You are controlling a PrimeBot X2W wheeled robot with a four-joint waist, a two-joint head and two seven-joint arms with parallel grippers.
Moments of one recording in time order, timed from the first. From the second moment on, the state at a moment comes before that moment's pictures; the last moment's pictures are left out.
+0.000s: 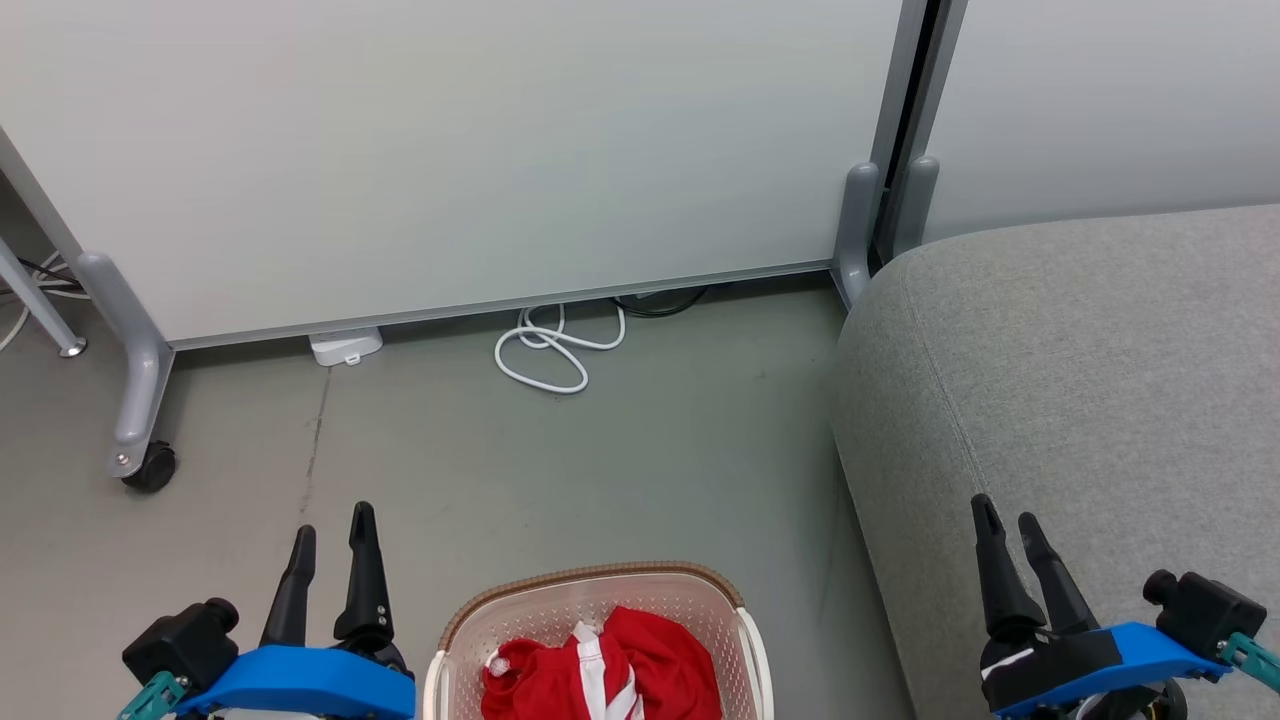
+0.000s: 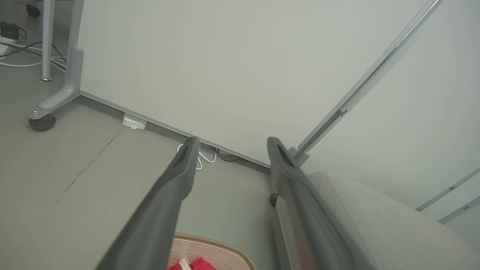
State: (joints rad) left arm 0.00 0.06 -0.04 0.23 -0.63 -0.08 -0.12; right arm -0.04 -0.04 0.00 0.28 0.67 0.13 -0.12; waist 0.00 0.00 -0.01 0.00
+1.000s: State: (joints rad) left arm 0.01 0.06 -0.06 0.22 -0.36 -0.08 -0.20; right arm -0.06 -0.04 0.04 0.29 0.39 0.13 -0.20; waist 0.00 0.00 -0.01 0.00
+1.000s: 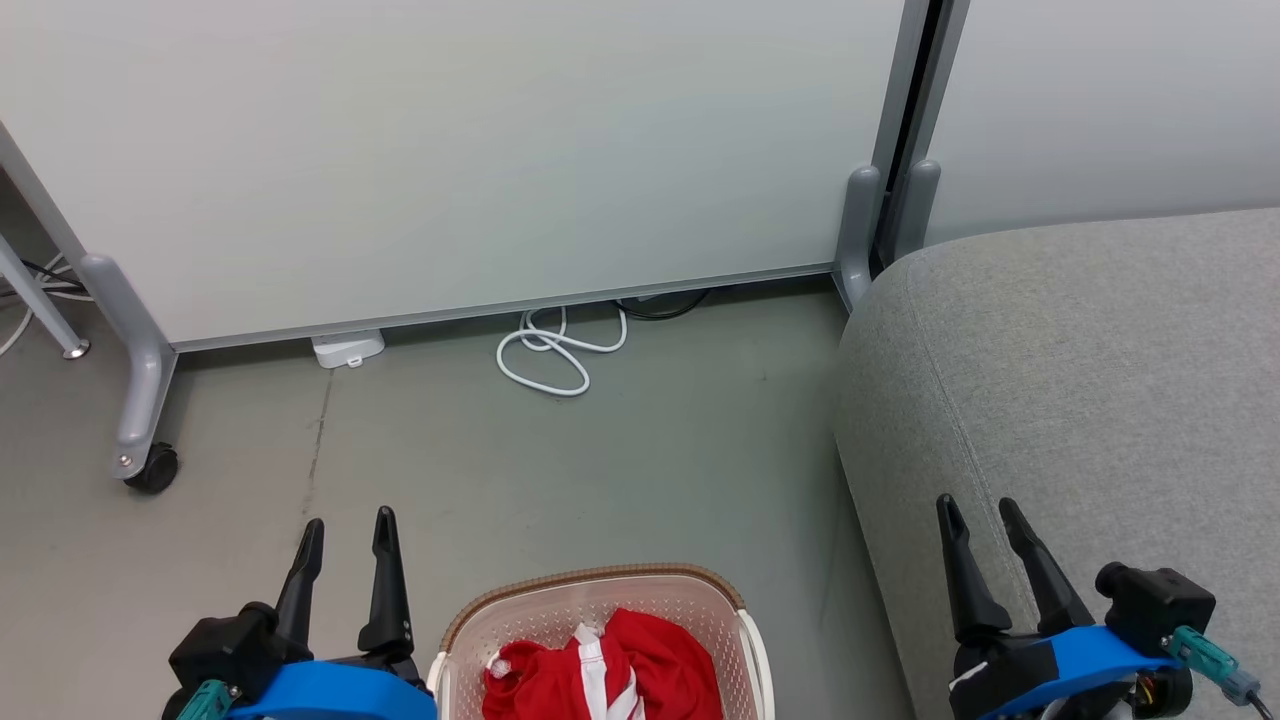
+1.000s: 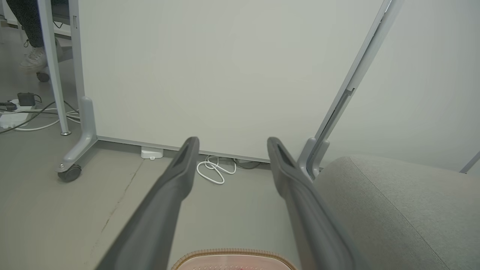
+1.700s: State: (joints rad) left arm 0.02 0.05 -0.05 0.23 -0.25 -0.07 -0.24; right arm -0.06 -0.05 0.05 0.30 0.23 0.13 -0.24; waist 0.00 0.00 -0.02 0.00
